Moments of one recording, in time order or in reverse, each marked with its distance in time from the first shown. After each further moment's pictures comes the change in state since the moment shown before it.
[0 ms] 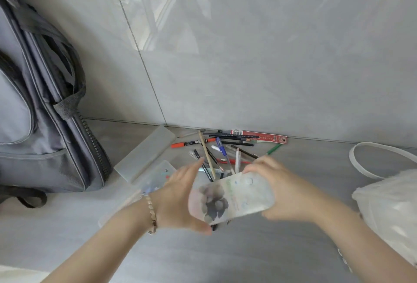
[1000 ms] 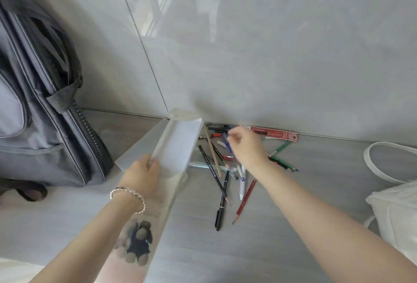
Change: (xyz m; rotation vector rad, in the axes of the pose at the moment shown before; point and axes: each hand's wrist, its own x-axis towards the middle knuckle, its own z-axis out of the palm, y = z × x) left_hand 0.025 -0.072 -0.011 -0.307 0.577 -0.554; right_hand 0.133 0.000 0.037 0.347 0.445 0.294
